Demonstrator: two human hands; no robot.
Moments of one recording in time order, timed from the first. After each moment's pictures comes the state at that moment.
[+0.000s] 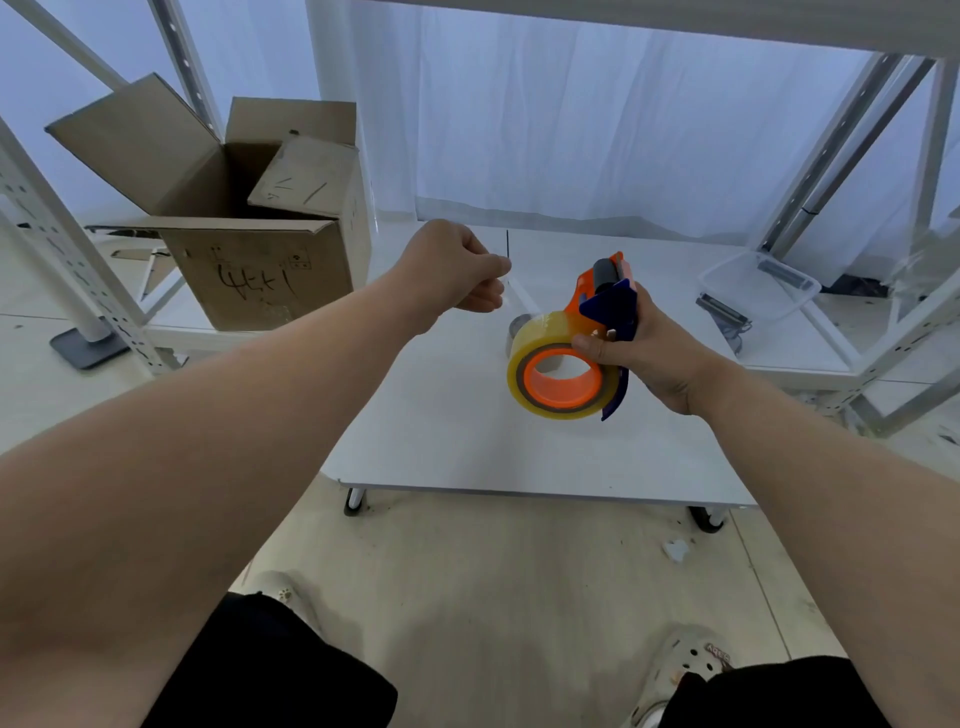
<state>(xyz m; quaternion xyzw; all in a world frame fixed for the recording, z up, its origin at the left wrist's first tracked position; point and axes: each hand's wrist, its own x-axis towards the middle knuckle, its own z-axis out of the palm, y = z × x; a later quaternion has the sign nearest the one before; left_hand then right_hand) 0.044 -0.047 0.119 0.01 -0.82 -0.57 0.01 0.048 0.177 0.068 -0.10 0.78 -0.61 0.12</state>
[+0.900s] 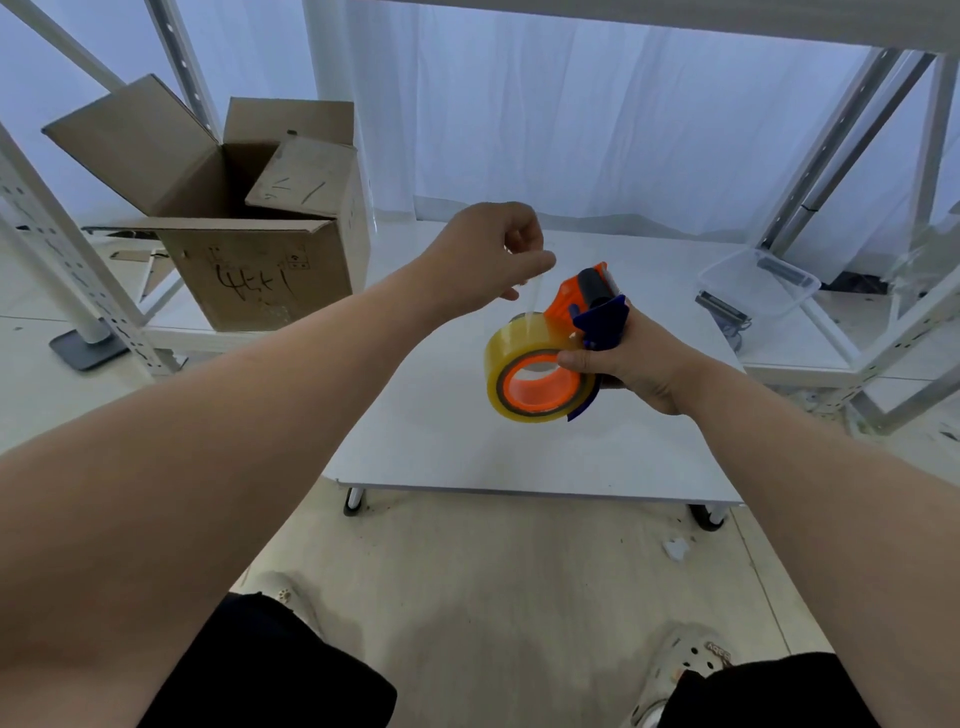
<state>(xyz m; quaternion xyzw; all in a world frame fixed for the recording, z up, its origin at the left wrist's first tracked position) 0.052 -0.029 0.132 -0.17 -0.88 -0.44 0.08 0.048 0.168 0.064 -0.07 0.78 -0.59 0.17</state>
